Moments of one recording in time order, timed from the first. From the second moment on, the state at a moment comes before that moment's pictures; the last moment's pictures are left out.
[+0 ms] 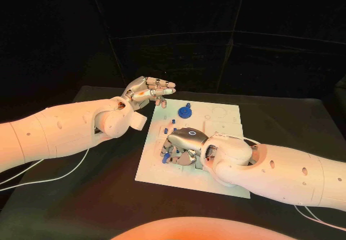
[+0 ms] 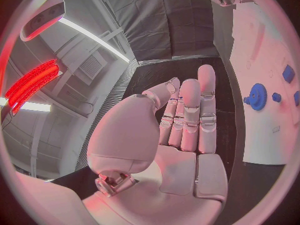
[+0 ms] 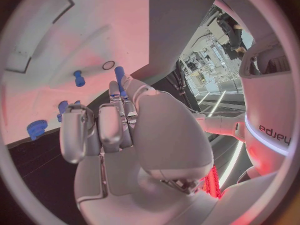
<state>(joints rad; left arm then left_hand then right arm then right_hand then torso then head) 1.25 -0.80 -0.14 1.37 -0.04 -0.05 0.49 1.33 -0.05 0.46 -0.15 0.09 1.05 0.18 0.10 0.07 1.06 0.11 0.24 0.07 1.25 0.02 1.05 0.44 0.18 1.23 0.11 0.64 0.70 1.10 -0.56 -0.10 1.65 -1.63 -0.22 -0.14 1.53 -0.09 0.39 0.06 0.10 1.12 0.14 0.09 0.07 1.24 0.06 0.13 0.07 1.47 -0.01 1.30 0.95 0.05 1.46 0.09 1.41 1.31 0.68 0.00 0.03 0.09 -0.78</state>
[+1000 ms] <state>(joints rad) 1.25 -0.80 -0.14 1.37 -0.04 -0.05 0.49 1.33 -0.05 0.46 -0.15 0.09 1.05 0.18 0.10 0.07 1.06 0.11 0.24 0.07 1.25 0.02 1.05 0.43 0.18 1.23 0.11 0.64 0.70 1.09 -0.56 -0.10 1.65 -1.74 -0.19 -0.21 1.50 -0.10 0.41 0.04 0.10 1.12 0.14 0.08 0.07 1.25 0.06 0.13 0.07 1.47 -0.01 1.30 0.96 0.05 1.46 0.09 1.41 1.31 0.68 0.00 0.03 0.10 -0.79</state>
